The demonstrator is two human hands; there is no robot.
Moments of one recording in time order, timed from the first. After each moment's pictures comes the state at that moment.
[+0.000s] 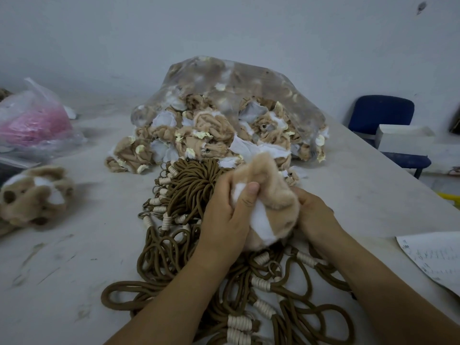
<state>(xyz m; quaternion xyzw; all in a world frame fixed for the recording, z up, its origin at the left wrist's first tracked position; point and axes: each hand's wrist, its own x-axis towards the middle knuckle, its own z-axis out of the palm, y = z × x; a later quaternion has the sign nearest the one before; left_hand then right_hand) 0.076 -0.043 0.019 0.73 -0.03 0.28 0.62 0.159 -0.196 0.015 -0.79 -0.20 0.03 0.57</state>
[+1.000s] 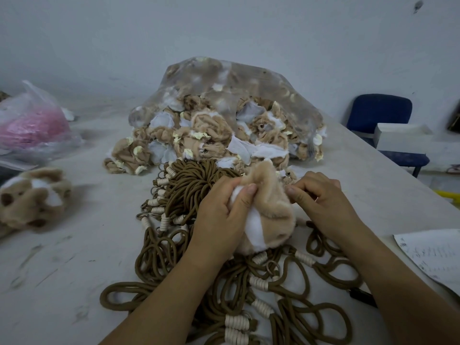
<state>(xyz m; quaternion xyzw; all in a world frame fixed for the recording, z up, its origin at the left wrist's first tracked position) 0.077 -0.038 0.022 0.77 -0.04 0.30 0.56 0.157 -0.217 0.040 -0.87 -0.30 -0.14 0.38</state>
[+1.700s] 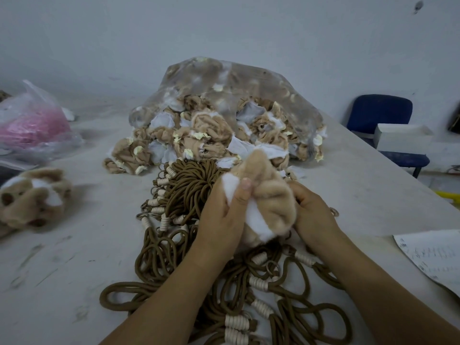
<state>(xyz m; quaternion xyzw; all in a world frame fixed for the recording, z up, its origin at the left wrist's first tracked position) 0.080 -0.041 0.018 0.72 -0.06 0.28 0.63 0.147 -0.195 0.024 -0.83 -0.23 -0.07 0.50</state>
